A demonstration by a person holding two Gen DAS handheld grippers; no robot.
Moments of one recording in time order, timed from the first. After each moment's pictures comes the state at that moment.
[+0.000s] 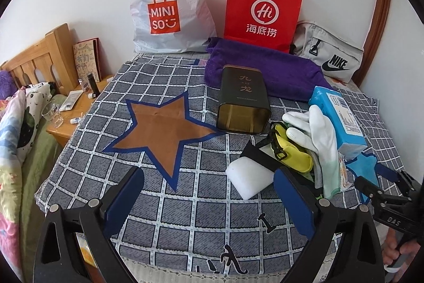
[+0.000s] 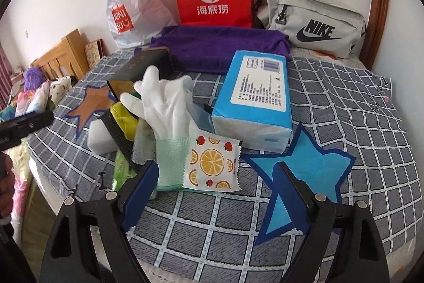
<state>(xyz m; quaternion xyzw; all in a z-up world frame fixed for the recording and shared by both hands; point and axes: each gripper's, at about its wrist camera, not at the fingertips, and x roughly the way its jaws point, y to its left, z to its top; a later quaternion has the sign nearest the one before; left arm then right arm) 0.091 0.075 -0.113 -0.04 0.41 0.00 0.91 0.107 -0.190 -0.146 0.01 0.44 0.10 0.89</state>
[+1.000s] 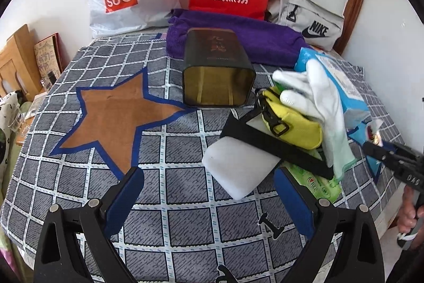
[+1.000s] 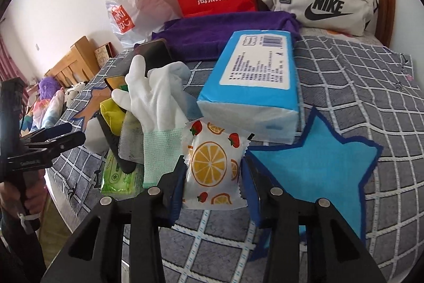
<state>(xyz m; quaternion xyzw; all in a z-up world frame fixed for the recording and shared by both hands) 0.123 0.058 -0.176 -0.01 0.45 -0.08 0.89 0.114 -0.221 -0.173 0.06 0.45 0.15 0.88</state>
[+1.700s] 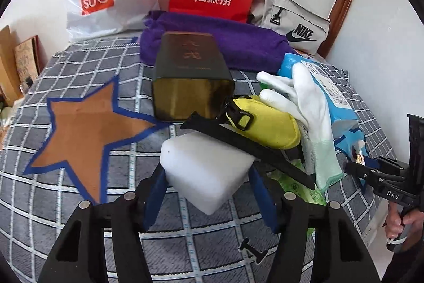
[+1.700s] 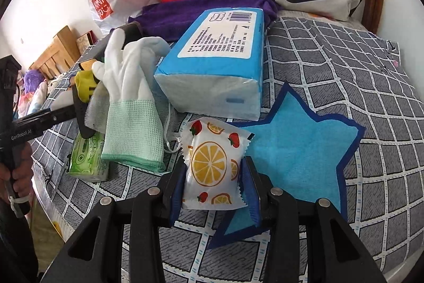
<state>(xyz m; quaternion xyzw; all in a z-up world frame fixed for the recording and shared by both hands) 0.141 0.050 -0.176 -0.03 0.43 -0.13 0.89 0.116 -0.237 -0.196 0.05 0.49 0.11 0.87</state>
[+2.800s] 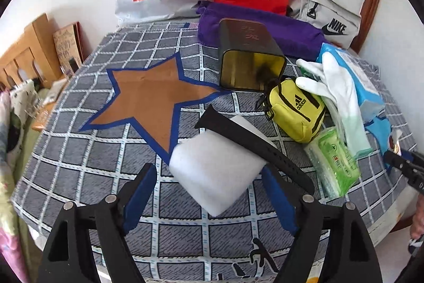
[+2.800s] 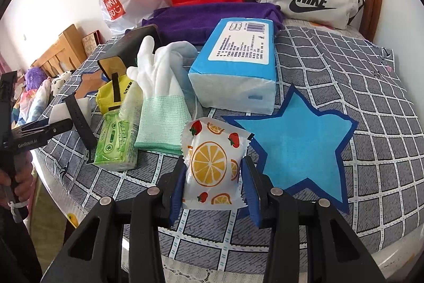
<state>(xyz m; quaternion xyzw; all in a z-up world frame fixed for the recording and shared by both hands) 0.104 0.084 -0.175 0.00 0.46 -0.03 0.89 0.092 -0.222 -0.172 0.04 0.48 0.11 0.87</state>
